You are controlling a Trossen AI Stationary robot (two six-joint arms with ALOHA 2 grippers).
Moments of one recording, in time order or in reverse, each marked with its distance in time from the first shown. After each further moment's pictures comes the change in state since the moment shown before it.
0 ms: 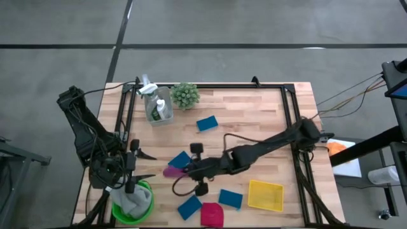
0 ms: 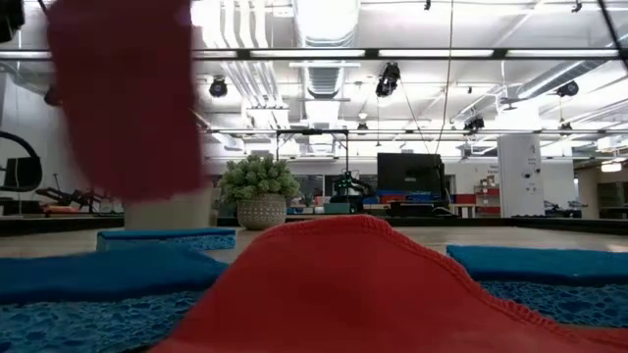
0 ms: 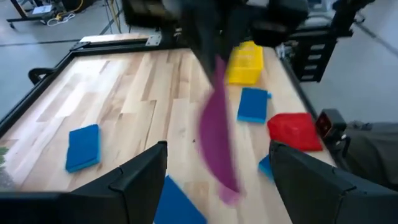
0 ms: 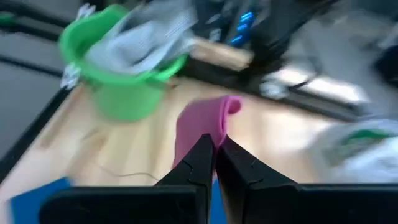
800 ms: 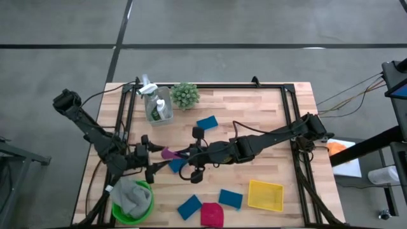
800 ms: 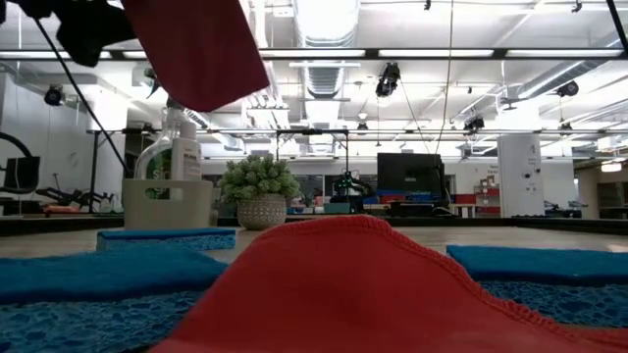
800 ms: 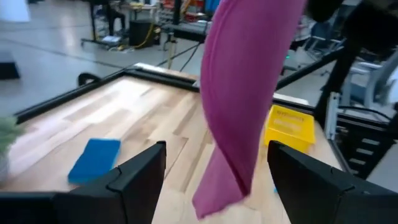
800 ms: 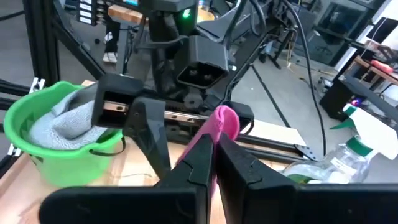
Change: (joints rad) left arm 0.195 0.000 -0.403 0.831 -0.117 0.131; right arm -0.051 -0.074 0.000 0.171 0.074 -0.101
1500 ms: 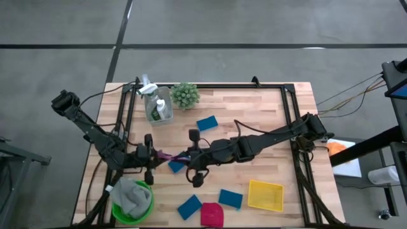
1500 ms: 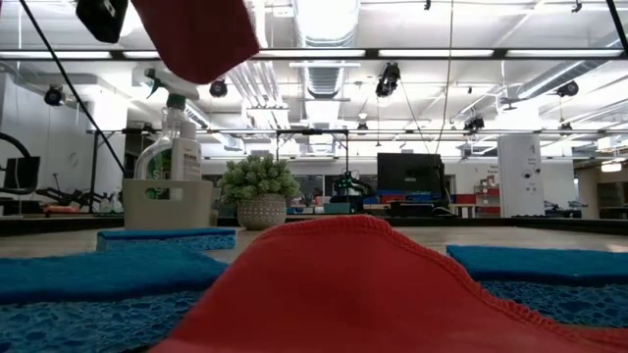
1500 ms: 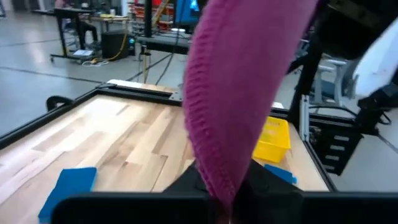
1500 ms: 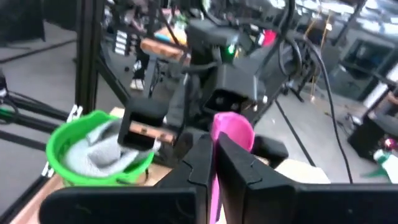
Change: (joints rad) left arm 0.050 0.000 0.042 0.068 0.147 0.155; right arm -0.002 0.000 -0.003 0.117 -0.144 -0.063
